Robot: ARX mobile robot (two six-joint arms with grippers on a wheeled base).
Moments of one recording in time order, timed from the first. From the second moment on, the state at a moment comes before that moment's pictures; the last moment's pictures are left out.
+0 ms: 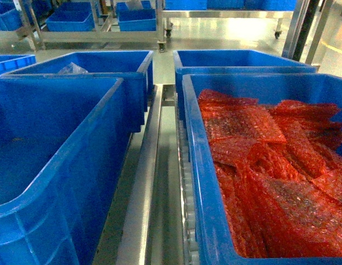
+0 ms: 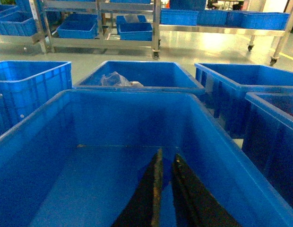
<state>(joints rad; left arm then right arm) -0.10 0.69 0.11 0.56 -0.10 -0.02 0.00 0.01 0.01 -0.01 0.00 0.00</state>
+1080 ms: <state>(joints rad) 0.00 0.22 0.01 0.22 0.00 -0.01 0.00 0.01 0.01 0.00 0.00 0.00</state>
